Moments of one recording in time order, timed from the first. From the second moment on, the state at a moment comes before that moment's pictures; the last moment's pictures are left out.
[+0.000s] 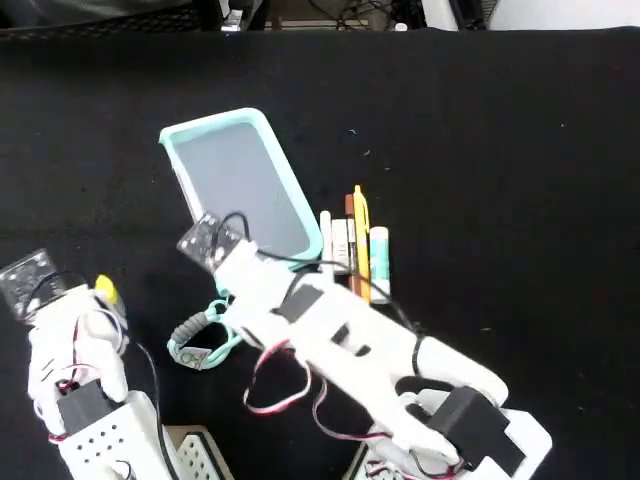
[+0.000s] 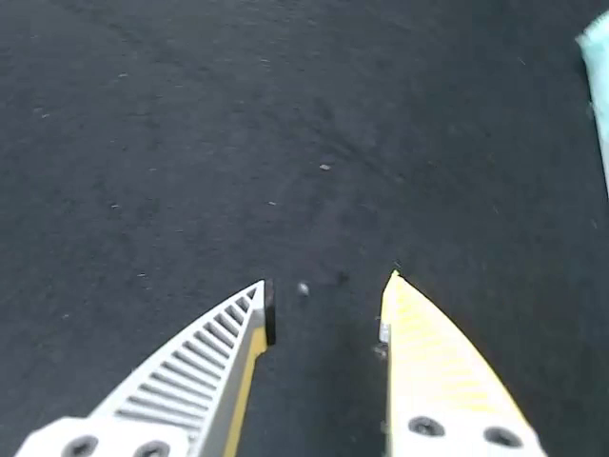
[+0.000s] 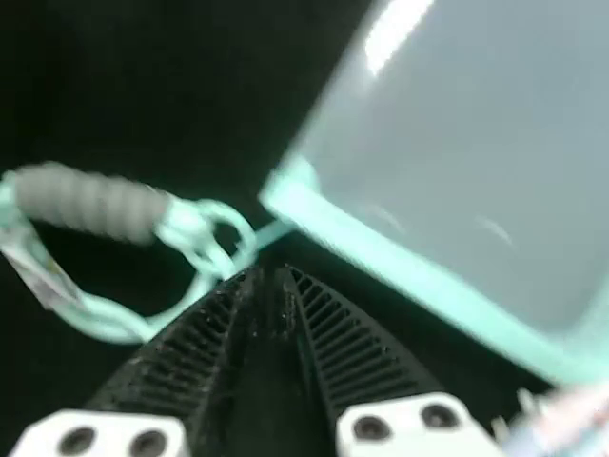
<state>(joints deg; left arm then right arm) -37.5 -102.5 94.9 53.1 1.7 -47.4 -14.2 56.3 23.7 8.4</state>
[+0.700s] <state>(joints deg) -38.0 -102.5 94.9 53.1 2.2 -51.2 -14.5 60.9 16.0 0.8</state>
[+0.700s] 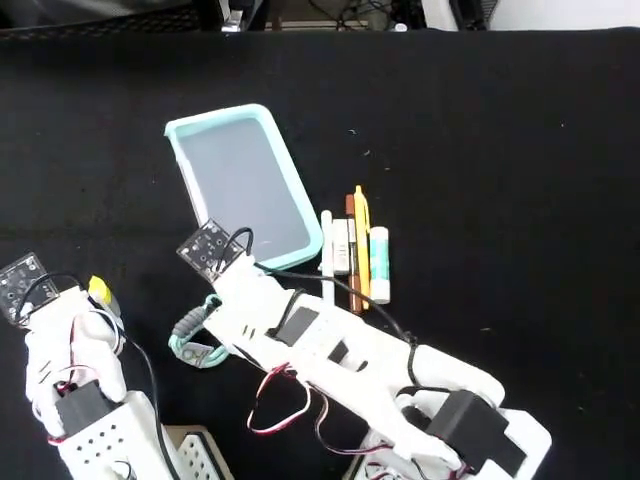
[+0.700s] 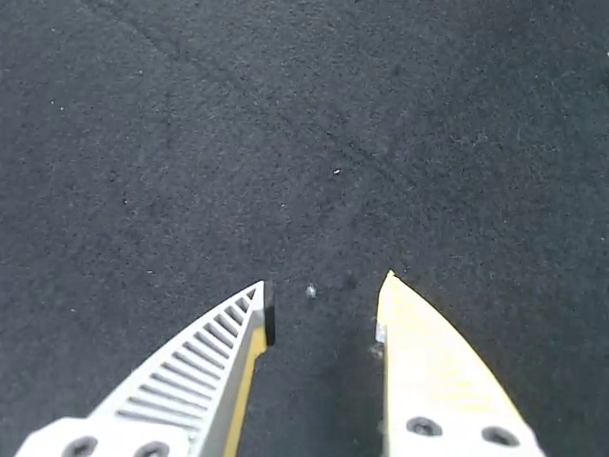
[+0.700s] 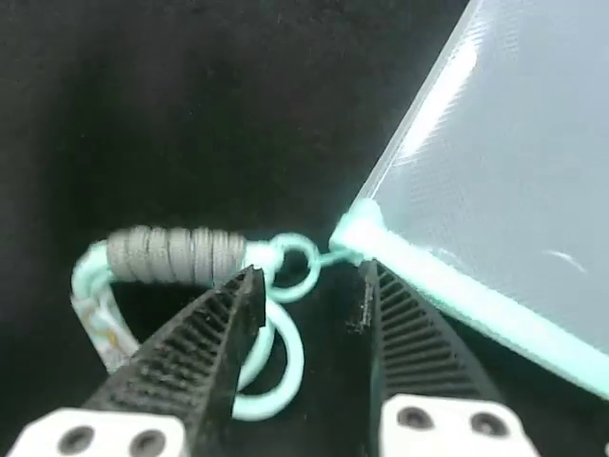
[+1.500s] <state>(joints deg) -38.0 -102.5 94.9 53.1 2.2 -51.3 -14.6 58.1 30.2 0.9</state>
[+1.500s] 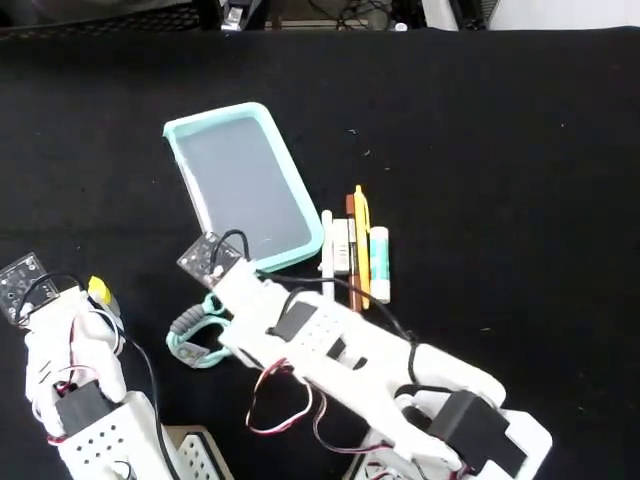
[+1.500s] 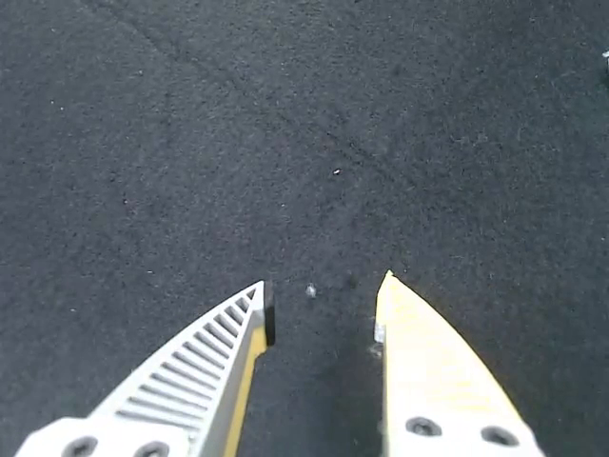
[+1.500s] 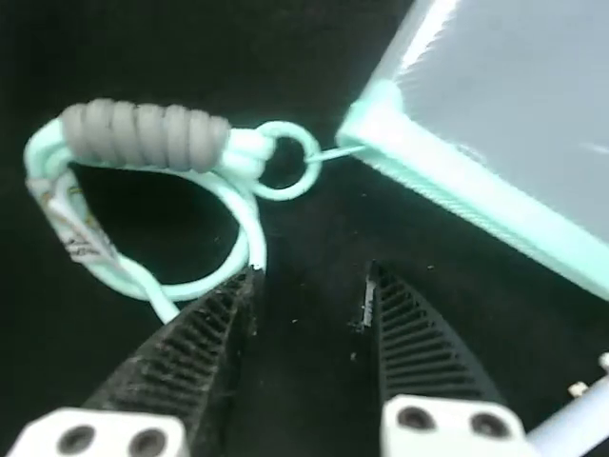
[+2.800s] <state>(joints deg) -38.0 -102.5 94.9 53.1 2.2 -47.7 -30.9 67.9 17.9 -8.9</state>
